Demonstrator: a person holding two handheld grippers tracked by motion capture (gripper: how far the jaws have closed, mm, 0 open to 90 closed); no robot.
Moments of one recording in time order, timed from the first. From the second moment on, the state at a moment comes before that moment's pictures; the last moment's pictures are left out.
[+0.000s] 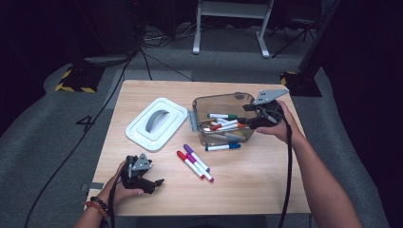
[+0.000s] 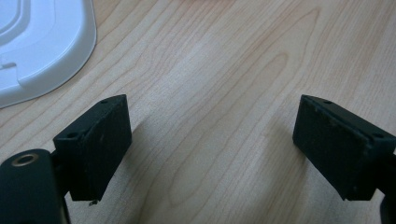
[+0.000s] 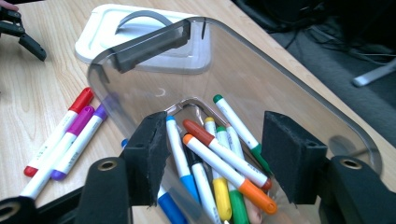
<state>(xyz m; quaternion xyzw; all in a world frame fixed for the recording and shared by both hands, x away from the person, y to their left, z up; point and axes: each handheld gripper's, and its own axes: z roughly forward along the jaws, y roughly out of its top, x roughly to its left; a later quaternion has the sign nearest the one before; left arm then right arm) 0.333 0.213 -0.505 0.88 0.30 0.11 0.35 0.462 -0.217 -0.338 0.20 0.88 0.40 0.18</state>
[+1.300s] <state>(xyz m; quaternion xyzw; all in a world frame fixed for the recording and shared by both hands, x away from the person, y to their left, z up) 0.332 0.213 -0.505 0.88 0.30 0.11 0.35 0.405 -0.103 -0.480 0.17 0.91 0.38 0.10</state>
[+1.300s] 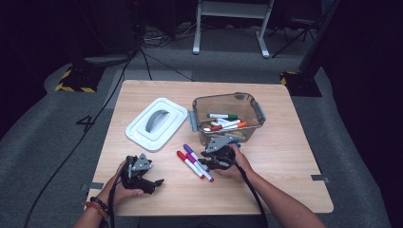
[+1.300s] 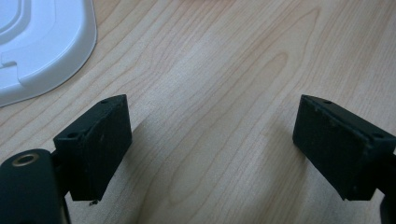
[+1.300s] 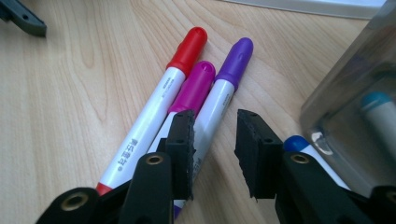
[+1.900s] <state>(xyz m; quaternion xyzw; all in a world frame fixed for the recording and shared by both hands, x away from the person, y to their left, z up) 0.332 0.213 -0.505 0.88 0.30 0.11 0.35 0.410 -0.090 -0.484 0.18 0.91 0.37 0.10</state>
